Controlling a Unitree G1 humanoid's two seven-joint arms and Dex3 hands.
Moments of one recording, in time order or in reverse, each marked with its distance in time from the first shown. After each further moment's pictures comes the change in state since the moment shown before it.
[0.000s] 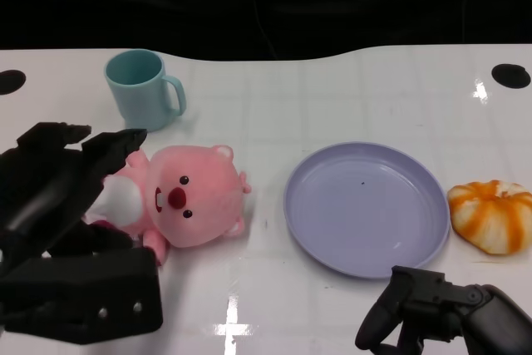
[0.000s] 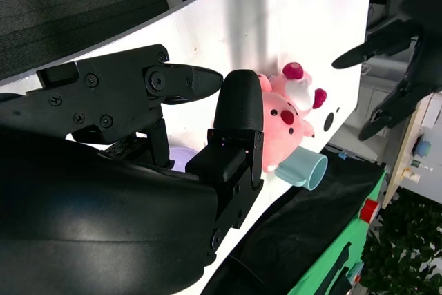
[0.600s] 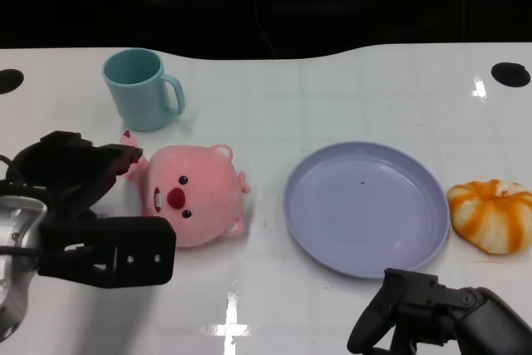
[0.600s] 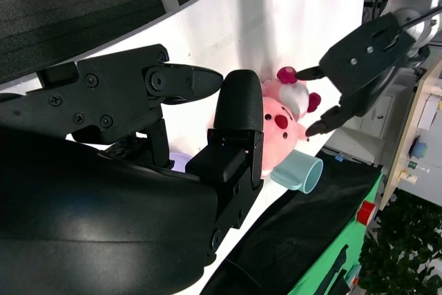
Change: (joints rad) left arm -0.301 0.004 -0.225 0.523 0.085 -0.041 0.024; right arm 0.010 0.007 0.031 -0.038 -0.015 0.030 -0.014
